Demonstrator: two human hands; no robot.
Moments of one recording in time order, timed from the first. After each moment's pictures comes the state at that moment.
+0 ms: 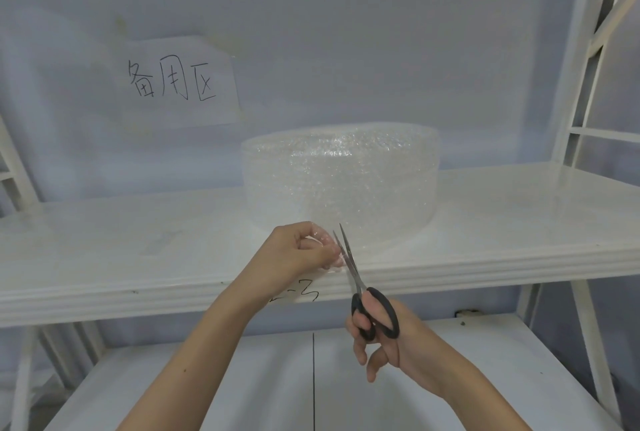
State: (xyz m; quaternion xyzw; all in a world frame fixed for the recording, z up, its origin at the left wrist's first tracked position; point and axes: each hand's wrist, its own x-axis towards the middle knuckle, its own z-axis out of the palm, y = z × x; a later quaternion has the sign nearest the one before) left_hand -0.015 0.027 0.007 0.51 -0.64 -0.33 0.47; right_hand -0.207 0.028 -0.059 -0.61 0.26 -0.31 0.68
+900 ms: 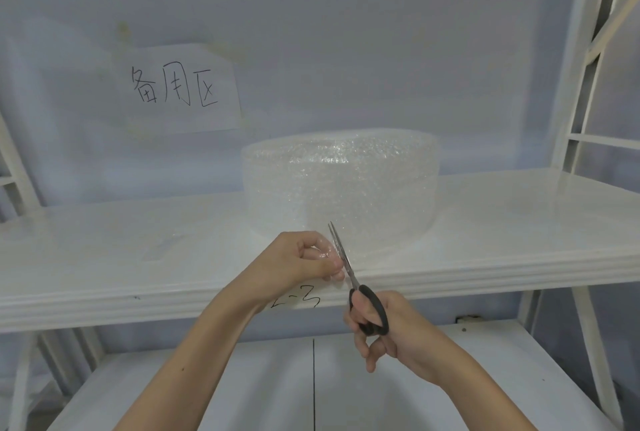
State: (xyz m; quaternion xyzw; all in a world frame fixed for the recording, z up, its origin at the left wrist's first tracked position) left_hand -0.011 0.029 0.013 0.47 -0.67 -0.38 0.43; right_hand -0.199 0.025 -0.044 -0.66 0.27 -0.32 0.62
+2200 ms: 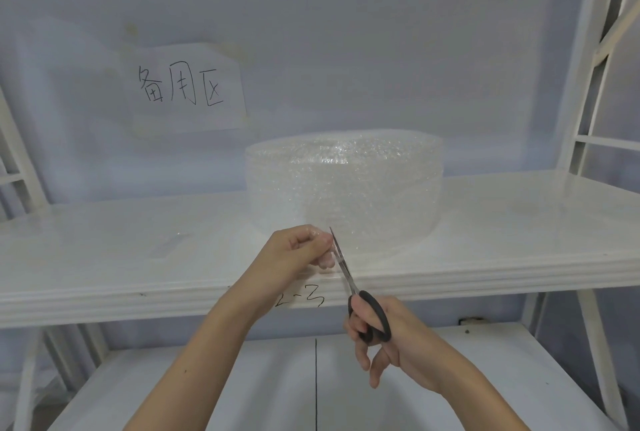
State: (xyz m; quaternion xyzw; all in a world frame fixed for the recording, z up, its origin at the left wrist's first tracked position) left_hand -0.010 0.032 0.009 0.47 -0.64 -0.34 0.51; right_hand -0.198 0.032 -0.043 -0.66 0.28 -0.29 0.64
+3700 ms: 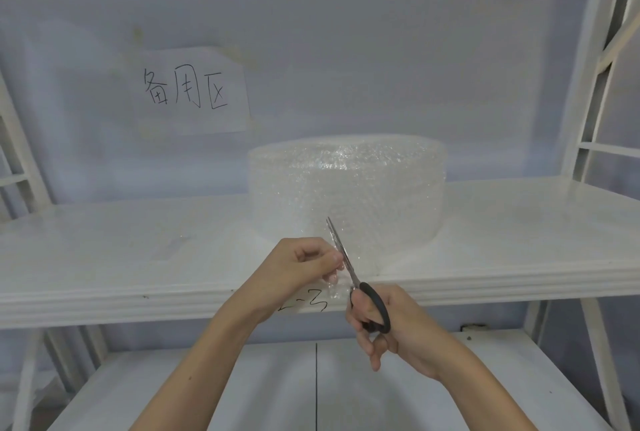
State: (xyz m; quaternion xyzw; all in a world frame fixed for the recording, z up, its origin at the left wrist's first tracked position) left_hand -0.006 0.033 0.007 0.44 -0.68 -0.34 0.47; right_hand -0.192 0.021 -0.033 -0.67 0.27 -0.32 0.62
